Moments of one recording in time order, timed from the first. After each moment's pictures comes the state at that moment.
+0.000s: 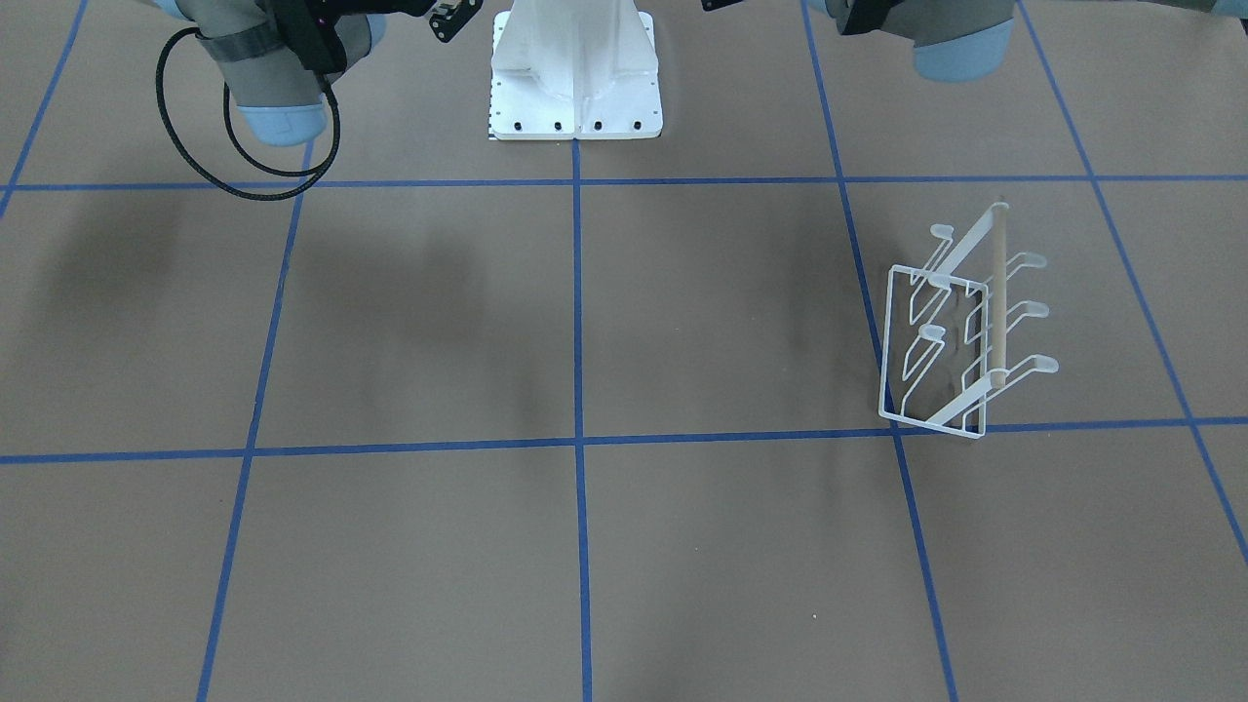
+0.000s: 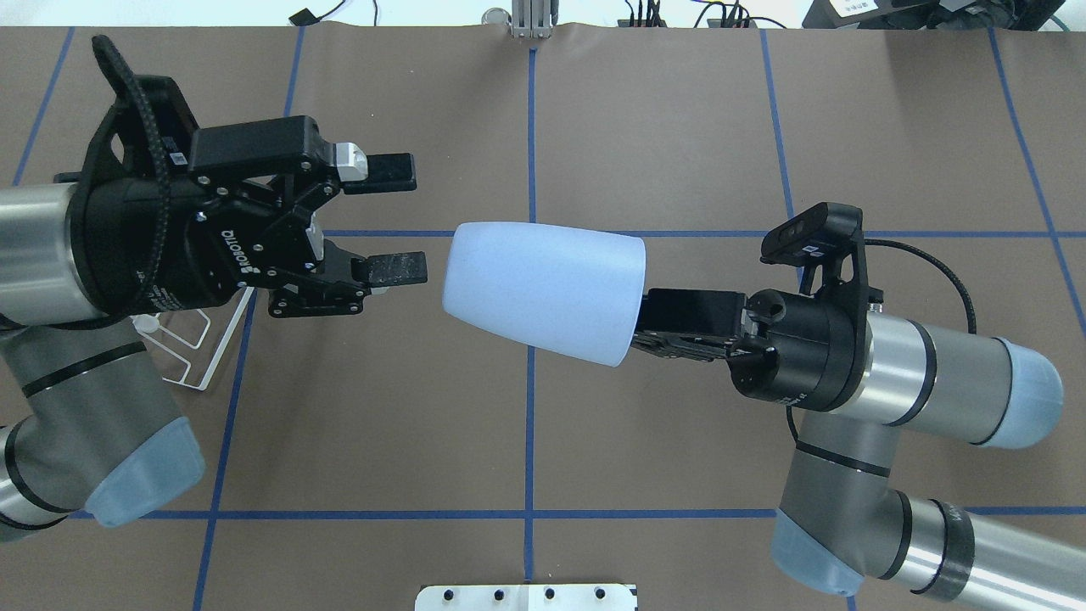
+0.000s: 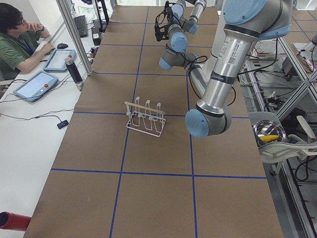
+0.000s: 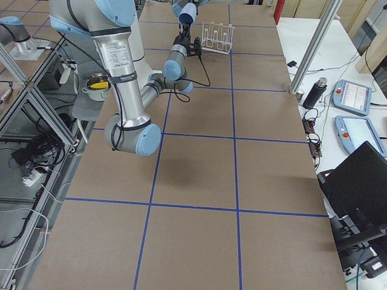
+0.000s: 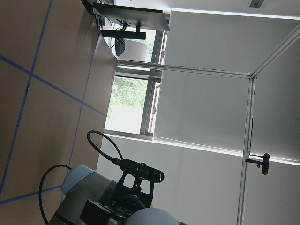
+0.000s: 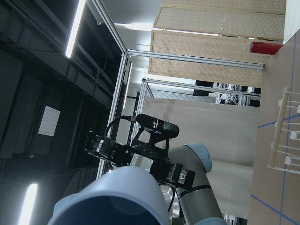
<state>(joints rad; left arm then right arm) -0.64 -1.97 -2.02 -3.01 -1.90 -2.13 0.43 -1.22 1.85 0.29 1.65 1.72</state>
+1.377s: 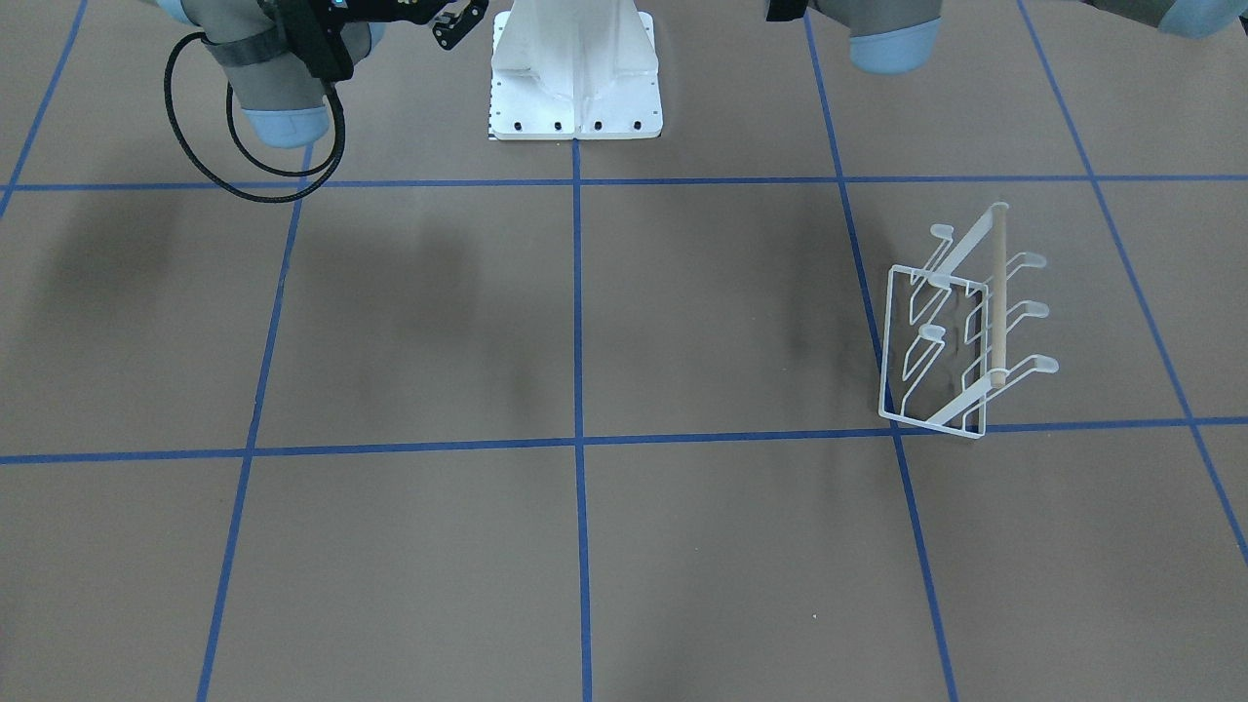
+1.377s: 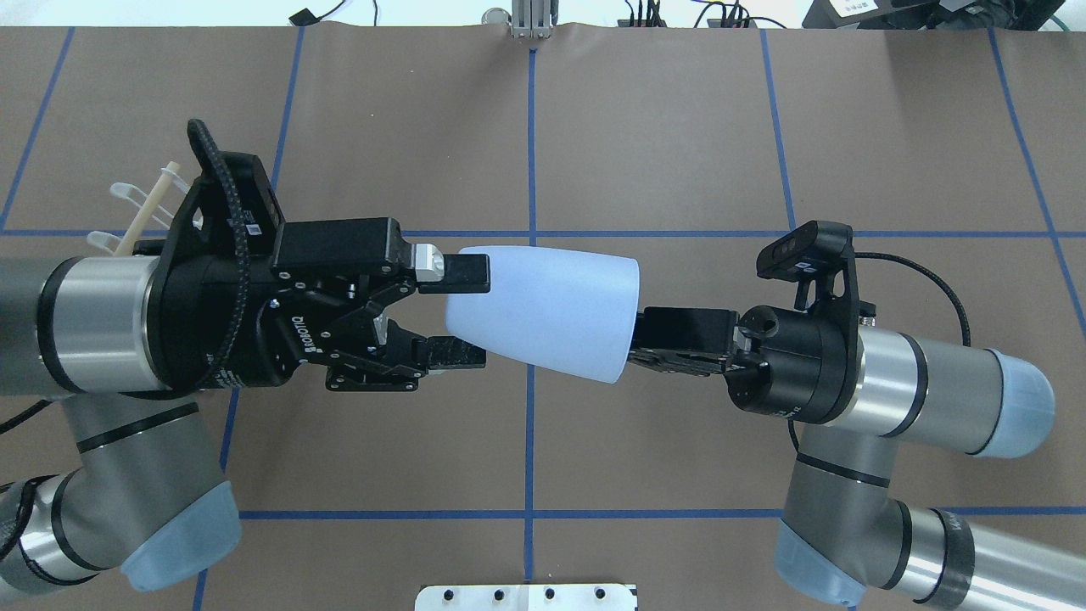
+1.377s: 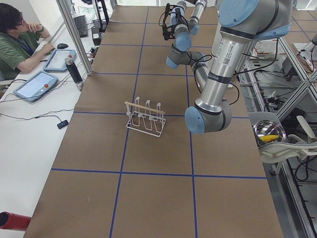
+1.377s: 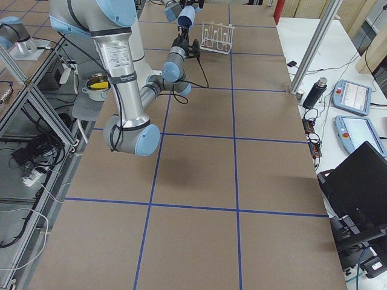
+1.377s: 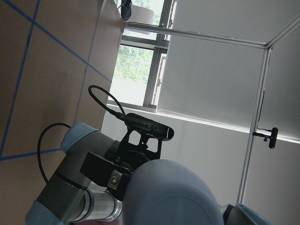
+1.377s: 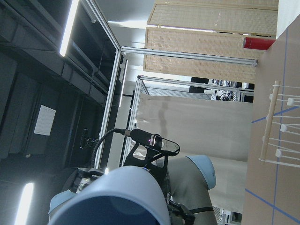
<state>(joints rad) -0.53 -2.01 -2.02 -3.00 -1.90 -2.09 0.41 -1.24 1.84 0.30 1.65 1.71</state>
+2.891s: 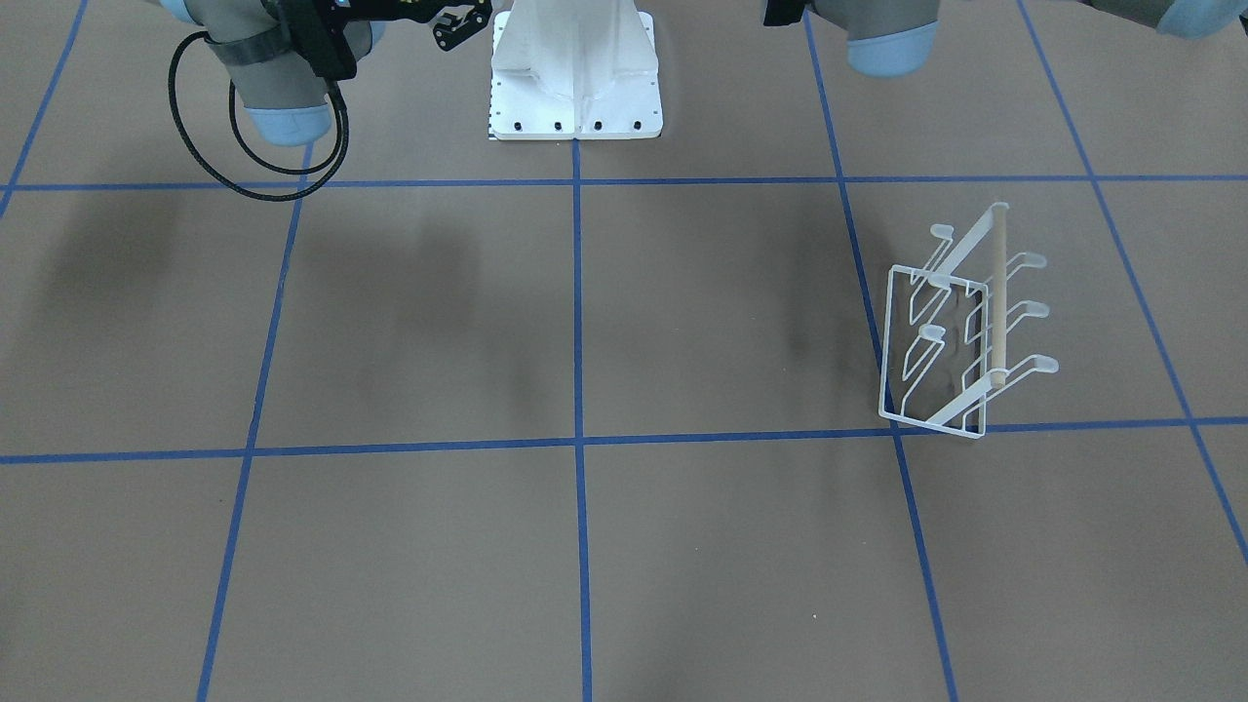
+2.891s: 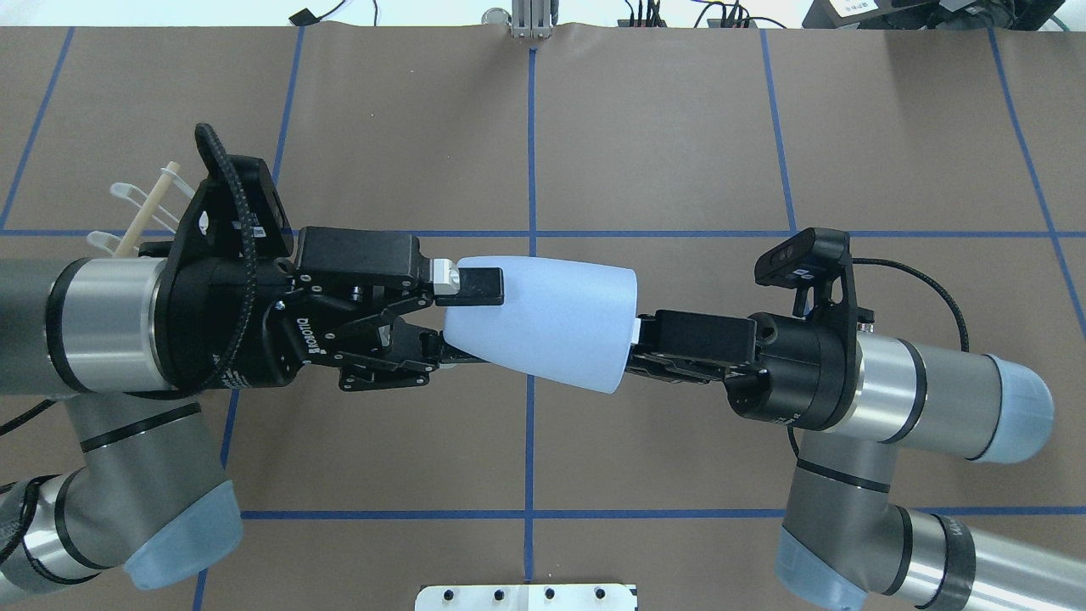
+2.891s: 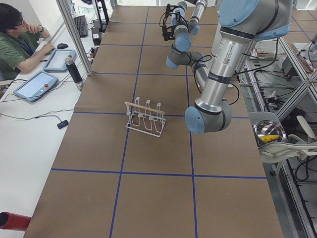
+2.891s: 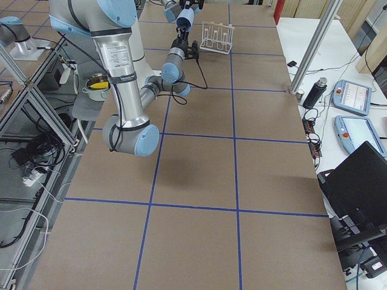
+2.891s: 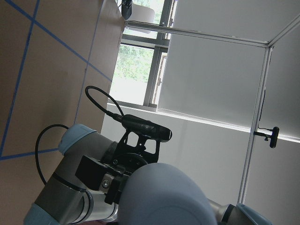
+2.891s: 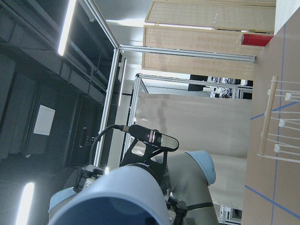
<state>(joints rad) -0.53 -2.00 -2.01 -3.00 -1.90 -2.09 0.40 -1.24 1.84 0.30 1.65 1.72</state>
